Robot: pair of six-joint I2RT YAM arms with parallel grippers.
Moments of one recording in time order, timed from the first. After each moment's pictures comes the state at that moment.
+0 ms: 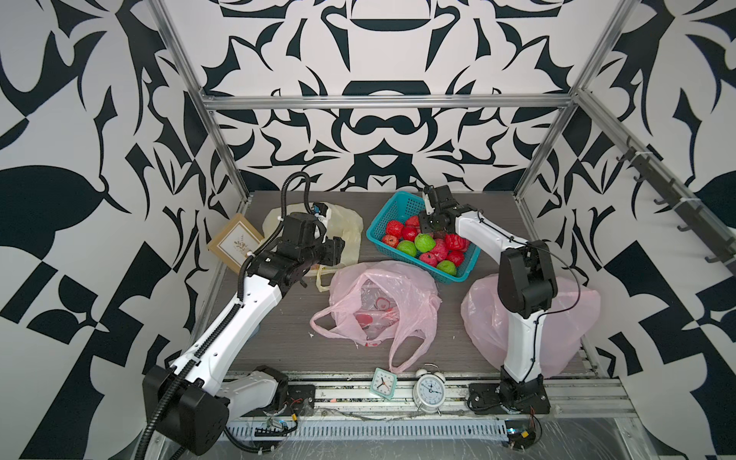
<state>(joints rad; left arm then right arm) -0.43 1.18 1.10 -0.56 0.06 -0.18 0.34 2.06 1.67 -0.51 0.12 0.10</state>
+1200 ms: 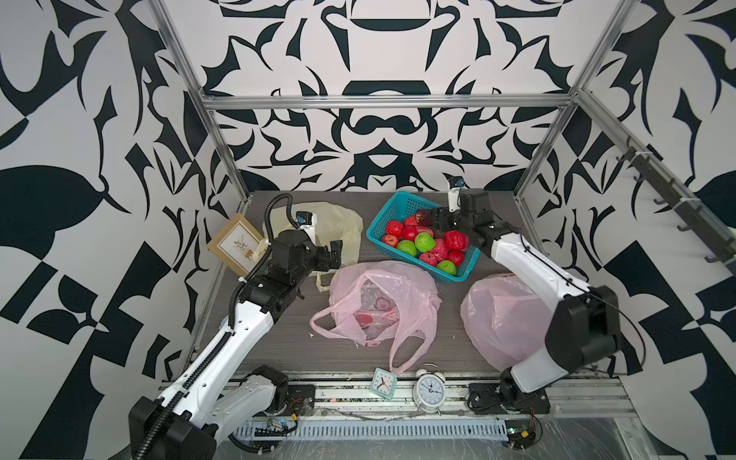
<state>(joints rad) -0.43 1.01 0.89 -0.32 -0.08 -0.26 0.31 1.49 1.20 -0.21 0.04 0.12</state>
